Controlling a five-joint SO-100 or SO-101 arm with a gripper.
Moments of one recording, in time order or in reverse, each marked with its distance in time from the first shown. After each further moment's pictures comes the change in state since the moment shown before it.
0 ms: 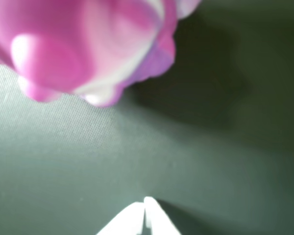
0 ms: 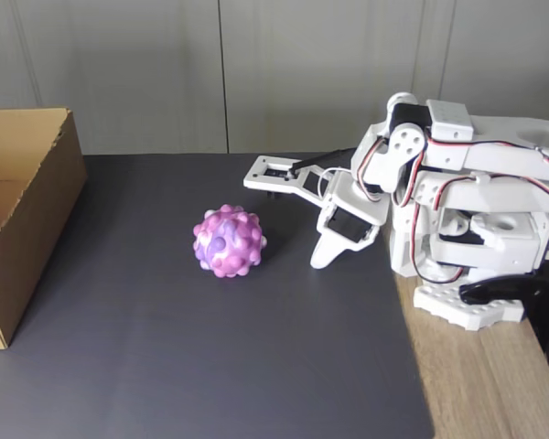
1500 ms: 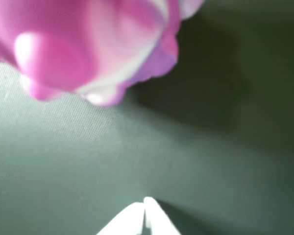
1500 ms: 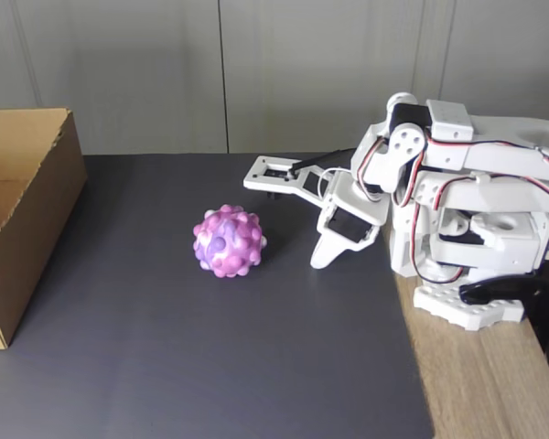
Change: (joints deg) arm -0.4 0.1 0.0 0.0 1.0
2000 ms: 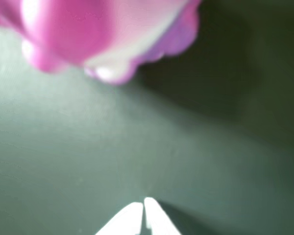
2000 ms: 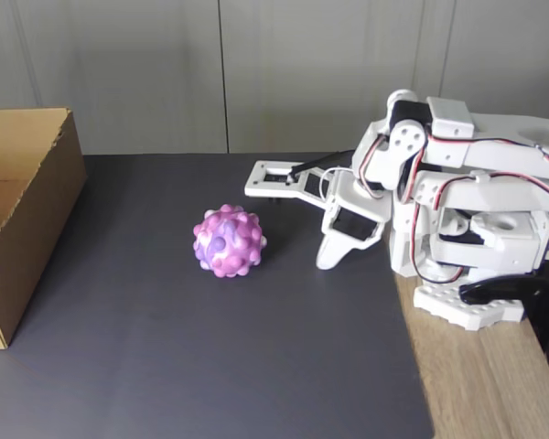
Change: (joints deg) arm -0.3 -0.7 -3.0 1.7 4.3
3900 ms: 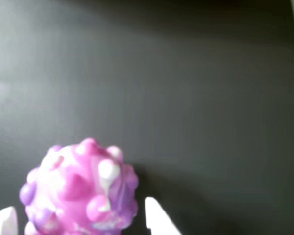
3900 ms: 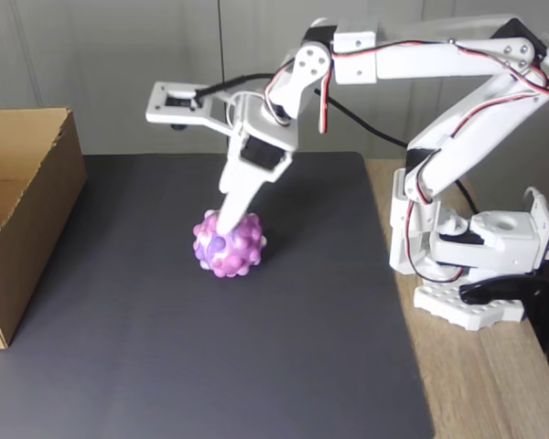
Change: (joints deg) arm 6.4 -53.0 -38.8 -25.5 18.4
